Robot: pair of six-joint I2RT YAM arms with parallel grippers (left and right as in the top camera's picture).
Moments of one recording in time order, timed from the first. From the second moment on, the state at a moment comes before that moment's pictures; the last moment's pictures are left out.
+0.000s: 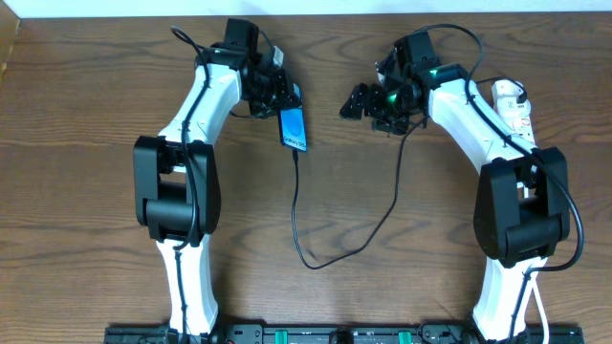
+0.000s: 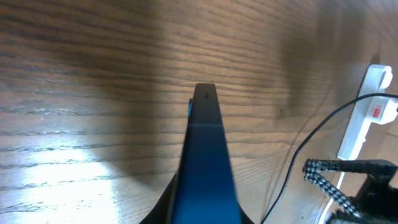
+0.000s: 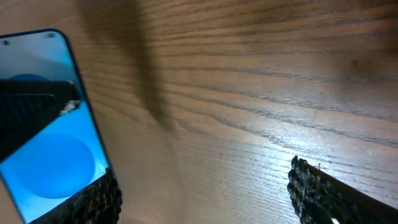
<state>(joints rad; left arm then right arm) -0.16 2.21 1.79 -0.82 0.59 -0.41 0.27 2.09 1.62 -0.72 -0.54 0.51</state>
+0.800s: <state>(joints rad) -0.33 2.32 1.77 -0.75 0.58 -0.53 0.25 2.09 1.62 -0.72 -0.50 0.49</state>
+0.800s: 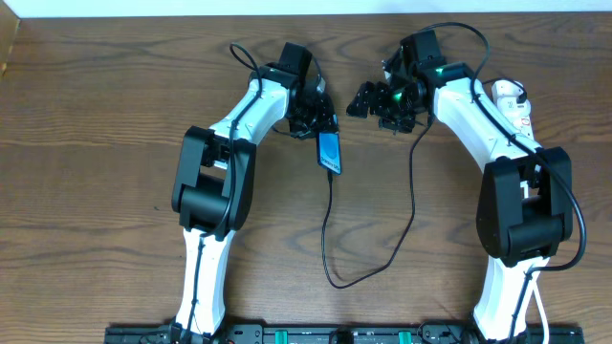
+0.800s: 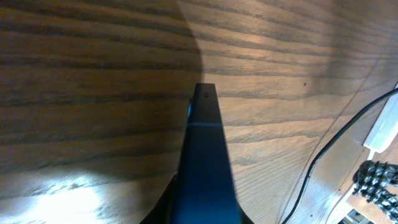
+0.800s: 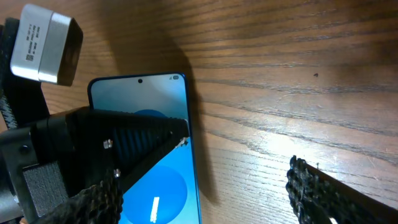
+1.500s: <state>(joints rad) -0.37 2.32 1.71 -0.57 0.52 -0.61 0.25 2.09 1.62 -0.73 -0.50 0.48</state>
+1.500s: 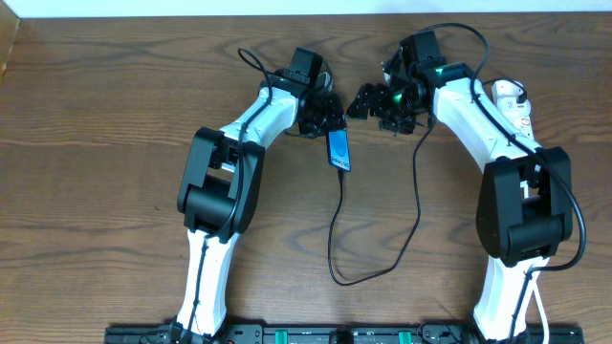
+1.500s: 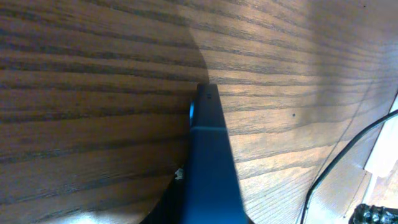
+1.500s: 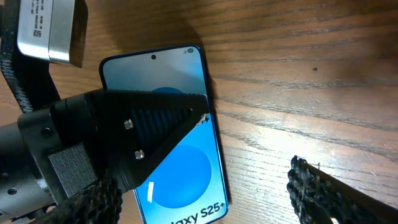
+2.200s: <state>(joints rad) -0.37 2.32 1.71 -0.57 0.52 -0.62 0.25 2.09 1.62 -0.75 -0.54 0.47</state>
